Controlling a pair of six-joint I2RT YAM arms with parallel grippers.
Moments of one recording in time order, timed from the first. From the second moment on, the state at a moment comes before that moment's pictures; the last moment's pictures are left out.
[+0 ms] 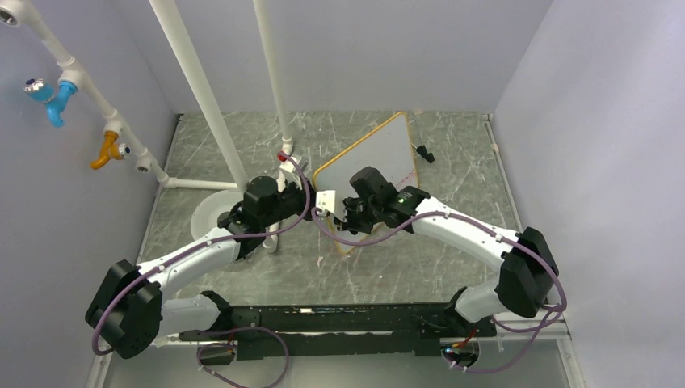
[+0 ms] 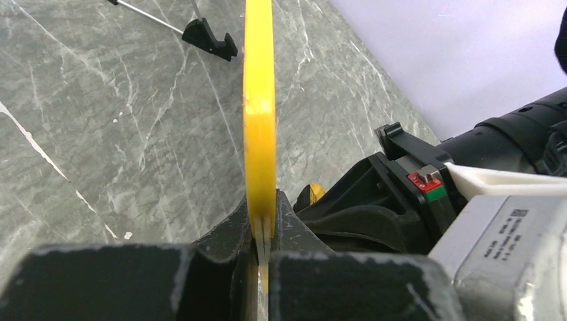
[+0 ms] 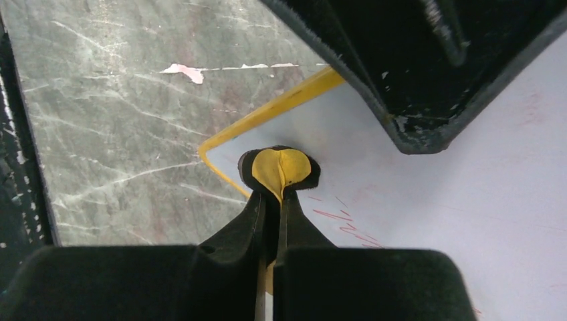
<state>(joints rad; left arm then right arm) -0.64 1.18 0.64 0.35 0.31 -0.49 0.83 1.44 1.11 -0.56 -0.27 -0.65</state>
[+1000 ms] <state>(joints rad) -0.64 1.18 0.63 0.36 0.31 -0.48 0.74 1.44 1.05 -0.51 -0.33 -0.58</state>
